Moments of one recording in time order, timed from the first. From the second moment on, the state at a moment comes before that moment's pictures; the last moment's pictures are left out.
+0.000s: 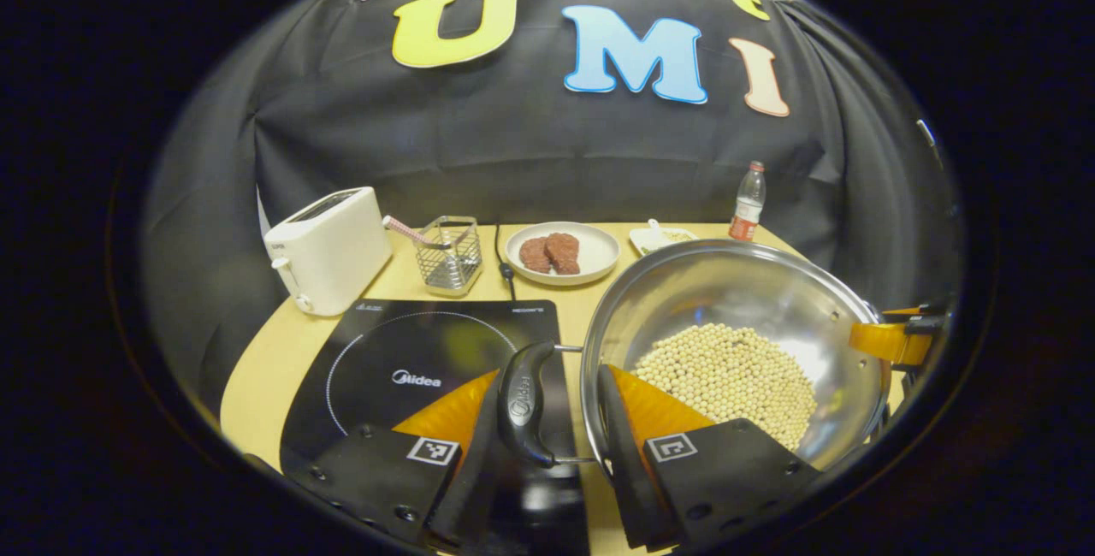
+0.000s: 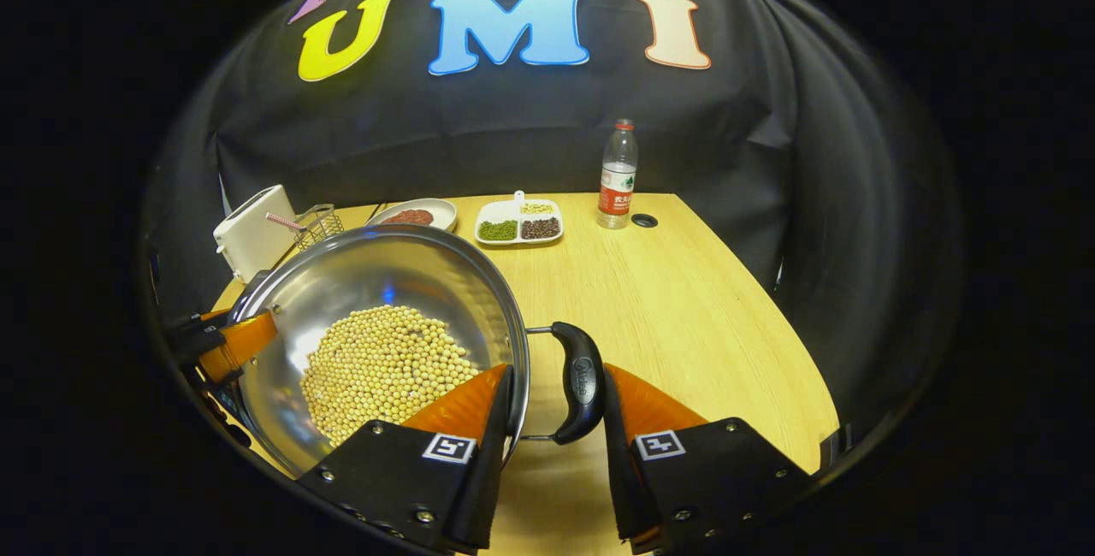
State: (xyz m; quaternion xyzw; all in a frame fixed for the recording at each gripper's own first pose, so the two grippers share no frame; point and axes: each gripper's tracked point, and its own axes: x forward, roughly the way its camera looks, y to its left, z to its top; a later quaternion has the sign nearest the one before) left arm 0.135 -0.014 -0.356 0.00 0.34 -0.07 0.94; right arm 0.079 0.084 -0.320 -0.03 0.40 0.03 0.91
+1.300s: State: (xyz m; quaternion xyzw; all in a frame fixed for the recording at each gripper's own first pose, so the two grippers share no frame) left arm 0.188 0.205 -0.387 0.01 0.36 -0.03 0.93; right arm 0.102 0.284 -0.339 -0.03 0.42 0.08 0.90
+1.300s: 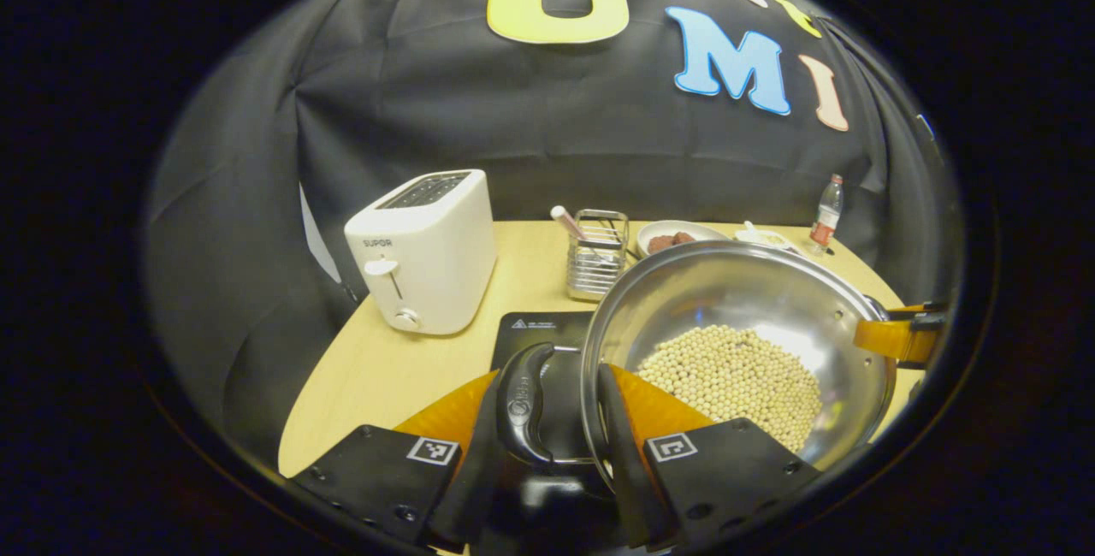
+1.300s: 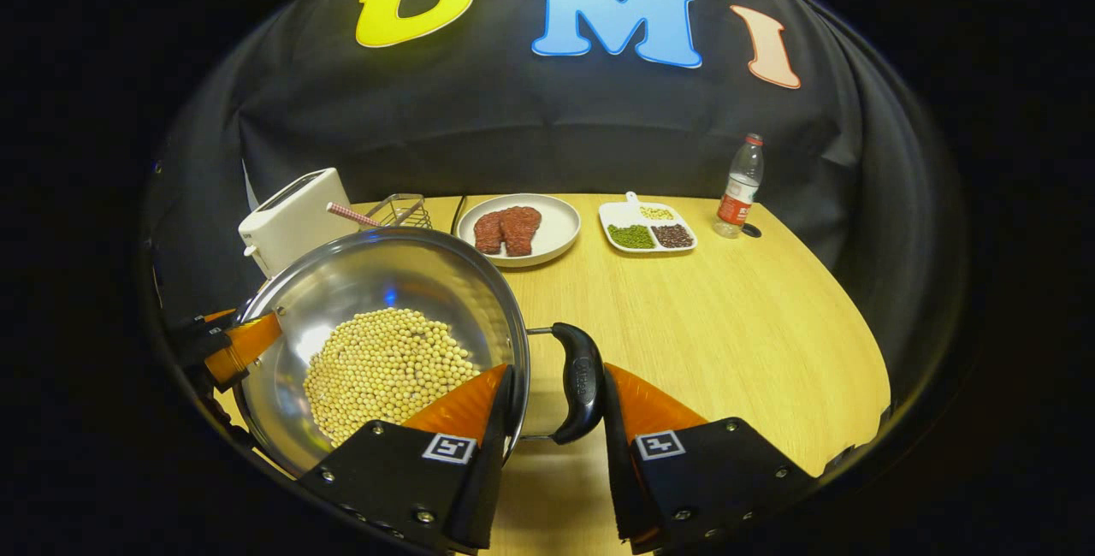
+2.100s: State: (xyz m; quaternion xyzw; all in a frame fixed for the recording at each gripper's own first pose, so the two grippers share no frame) left arm 0.208 0.227 -0.329 0.03 0.27 0.01 0.96; right arm 0.115 0.268 -0.298 -0.05 0.33 0.13 0.94
